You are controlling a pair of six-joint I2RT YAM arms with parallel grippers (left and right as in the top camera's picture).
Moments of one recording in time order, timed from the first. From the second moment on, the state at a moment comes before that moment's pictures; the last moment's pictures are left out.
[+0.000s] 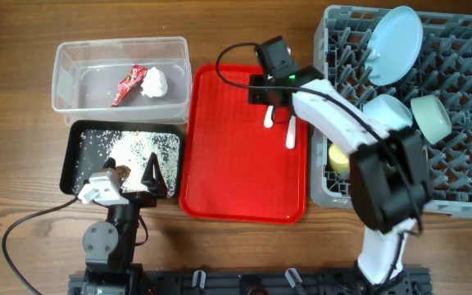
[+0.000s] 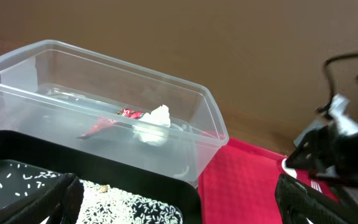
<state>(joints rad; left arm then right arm) -0.08 0.01 0.01 -0.07 -0.04 -0.35 0.46 2.05 1.48 -0.51 0.09 0.46</state>
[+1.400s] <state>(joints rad) -0.08 0.01 0.01 -0.07 -0.04 -0.35 0.18 1.85 1.48 -0.79 0.23 0.11</state>
